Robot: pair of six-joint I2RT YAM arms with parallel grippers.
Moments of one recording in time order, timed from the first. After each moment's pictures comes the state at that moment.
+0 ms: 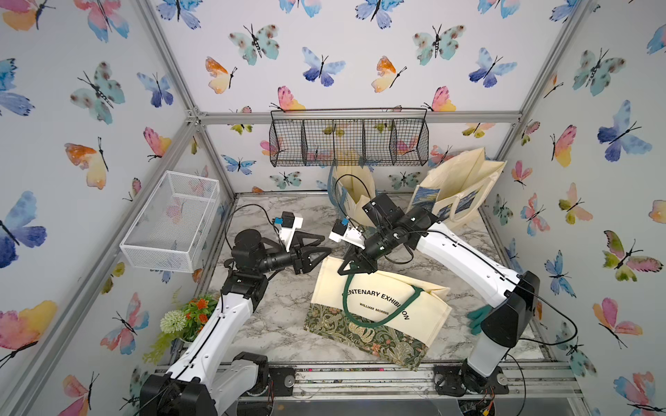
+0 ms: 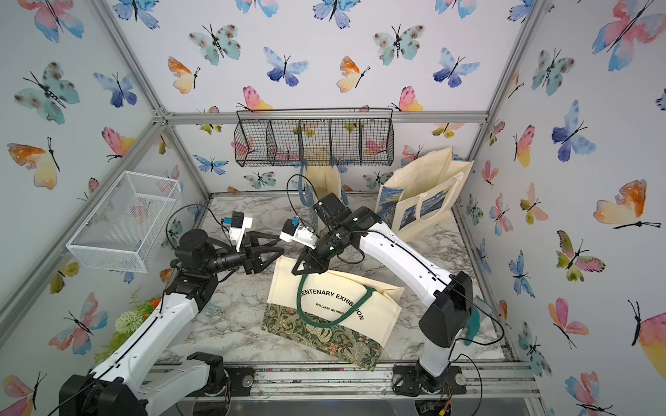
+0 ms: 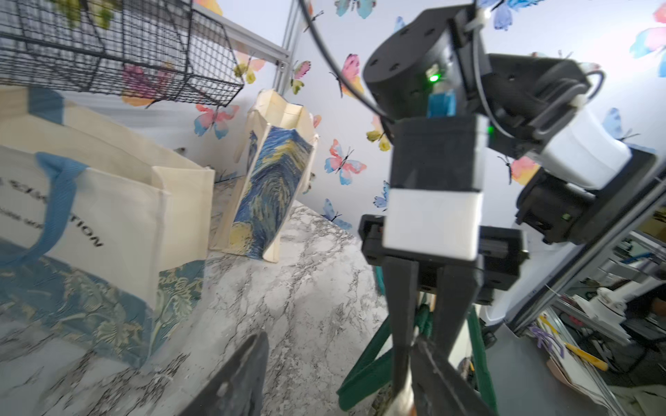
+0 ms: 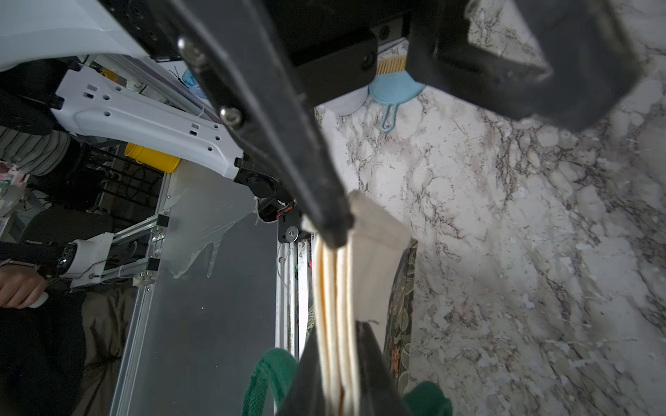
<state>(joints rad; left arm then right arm) -0.22 1.03 0.72 0.31 1.08 -0.35 0.81 1.75 1.79 -1.07 -0.81 -0.30</state>
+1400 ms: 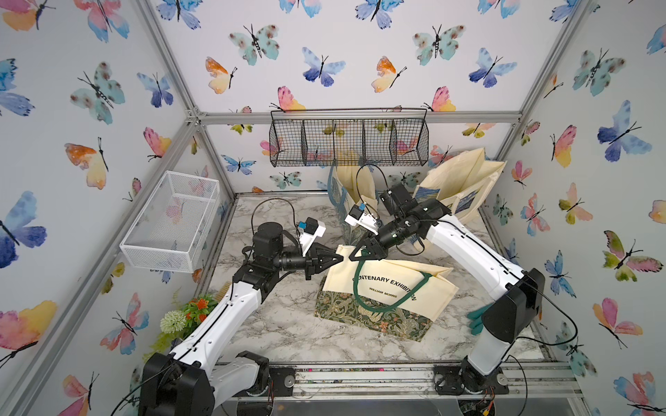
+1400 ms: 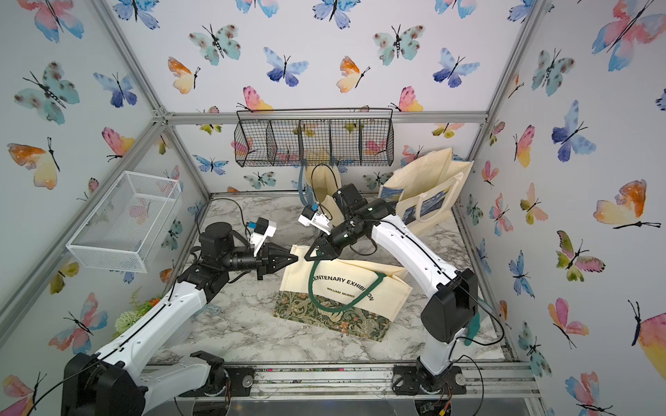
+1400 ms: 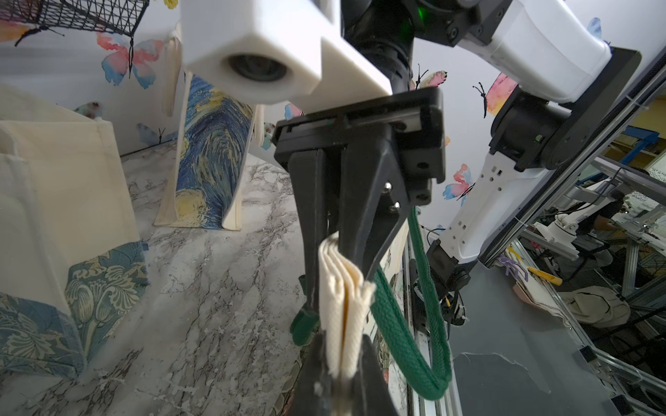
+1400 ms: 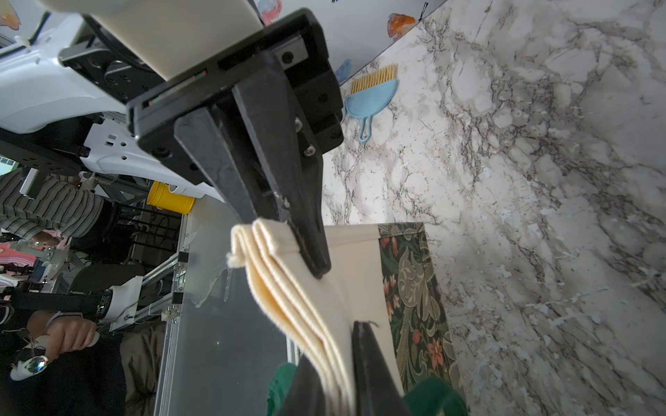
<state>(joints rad) -0.35 1.13 0.83 0.00 1.09 -0.07 0.68 1.76 1.77 -1.07 -0.89 -0.23</state>
